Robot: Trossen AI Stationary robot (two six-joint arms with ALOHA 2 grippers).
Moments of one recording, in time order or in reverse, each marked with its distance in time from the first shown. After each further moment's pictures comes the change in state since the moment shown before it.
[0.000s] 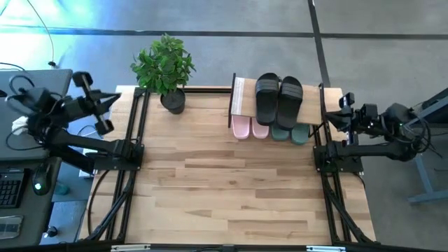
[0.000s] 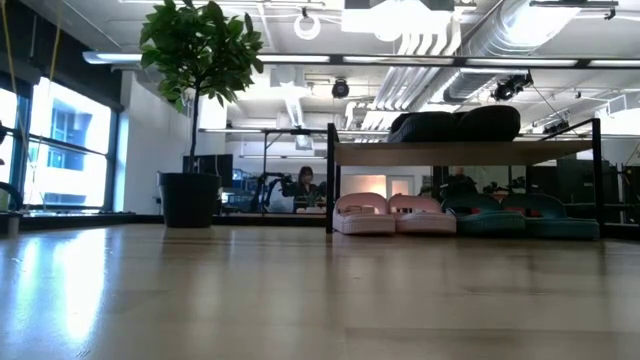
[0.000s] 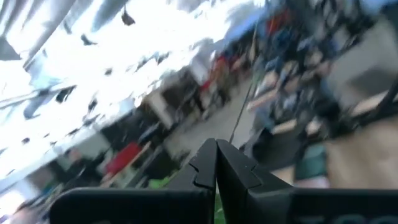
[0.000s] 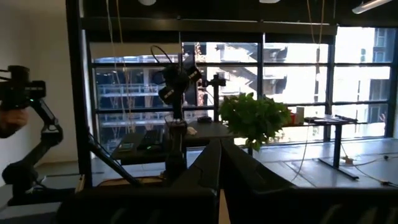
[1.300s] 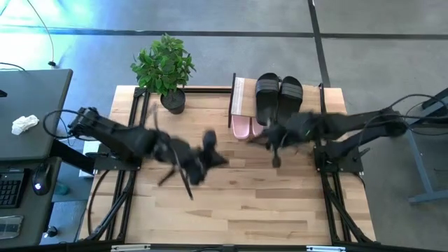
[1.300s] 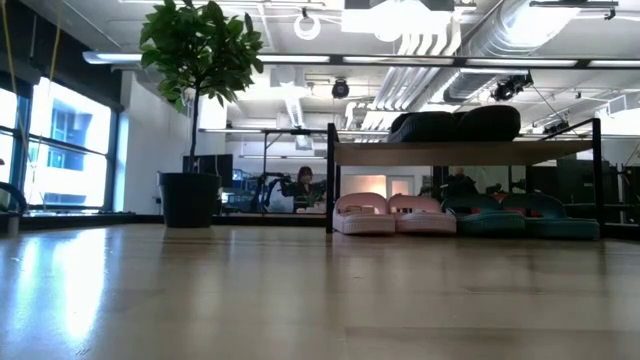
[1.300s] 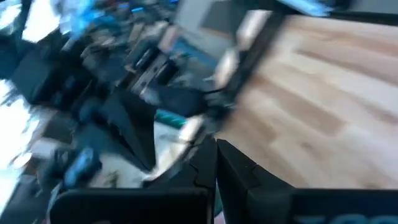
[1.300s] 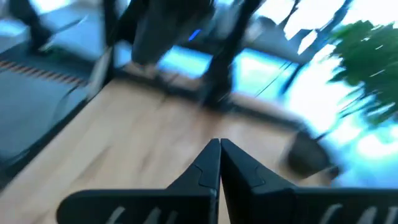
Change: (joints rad) left arm -0.280 1.120 0.323 0.249 0.083 0.232; right arm 0.229 1.063 0.447 0.023 0.000 -0.192
